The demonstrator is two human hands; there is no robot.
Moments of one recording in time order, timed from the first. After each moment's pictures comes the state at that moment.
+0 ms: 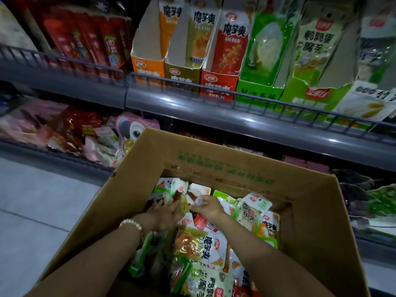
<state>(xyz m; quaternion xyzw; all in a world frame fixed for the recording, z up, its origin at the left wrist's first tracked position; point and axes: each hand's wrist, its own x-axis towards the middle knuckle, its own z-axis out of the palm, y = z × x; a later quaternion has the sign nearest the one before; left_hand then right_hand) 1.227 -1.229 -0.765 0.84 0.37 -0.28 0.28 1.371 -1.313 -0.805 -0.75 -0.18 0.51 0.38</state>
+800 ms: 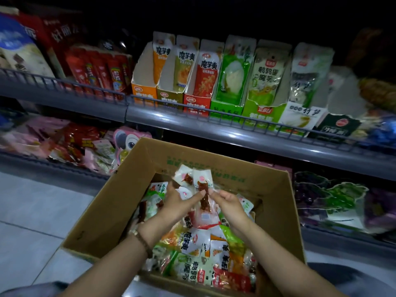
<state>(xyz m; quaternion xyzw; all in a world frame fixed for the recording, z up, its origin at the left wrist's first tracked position) 1.251 -1.320 -0.649 0.63 0.45 0.11 0.62 1.379 -1.415 -0.679 -0.69 -0.21 0.43 0.54</state>
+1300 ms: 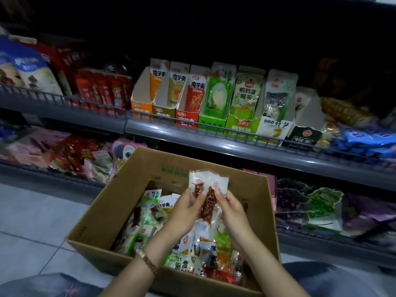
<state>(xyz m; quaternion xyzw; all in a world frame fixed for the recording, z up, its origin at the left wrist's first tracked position) 1.248 -1.388 -0.596 0.68 0.29 0.22 0.64 1.343 -1.474 -0.599 -0.64 -0.27 0.36 0.62</state>
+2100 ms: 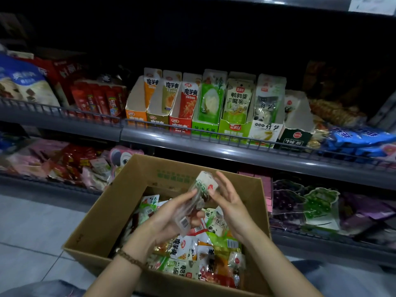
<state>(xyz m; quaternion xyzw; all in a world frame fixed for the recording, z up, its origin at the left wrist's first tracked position) 1.236 -1.375 -0.567 0.37 0.22 0.06 0.90 1.369 -1.473 -0.588 -0.58 -0.30 0.39 0.65</state>
